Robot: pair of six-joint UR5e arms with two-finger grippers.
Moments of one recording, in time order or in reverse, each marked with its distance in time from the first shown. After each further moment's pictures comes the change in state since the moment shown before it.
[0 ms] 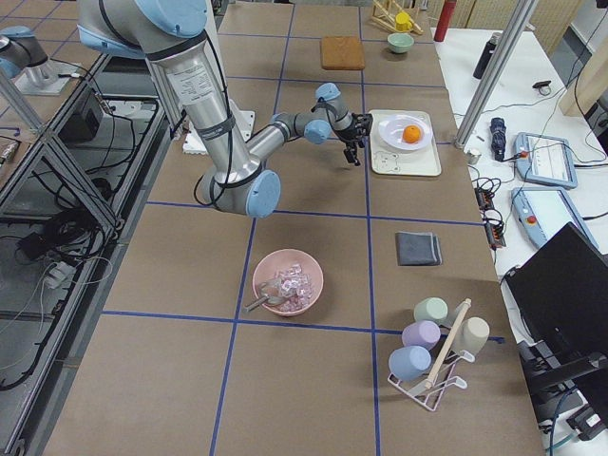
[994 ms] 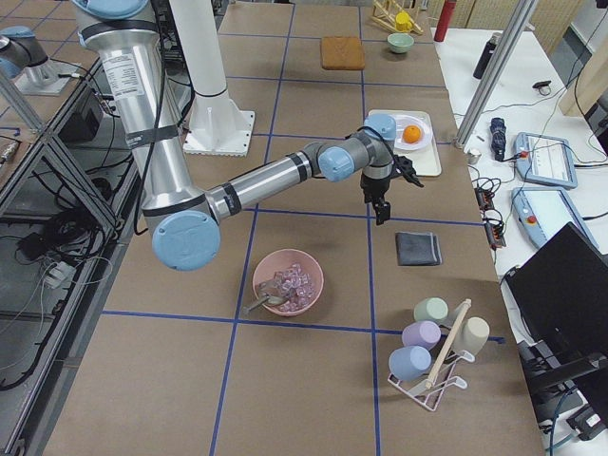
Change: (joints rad) left arm 0.001 0.001 0.005 -0.003 0.000 0.007; right arm 0.570 -0.363 0.201 -0.215 0.601 -1.041
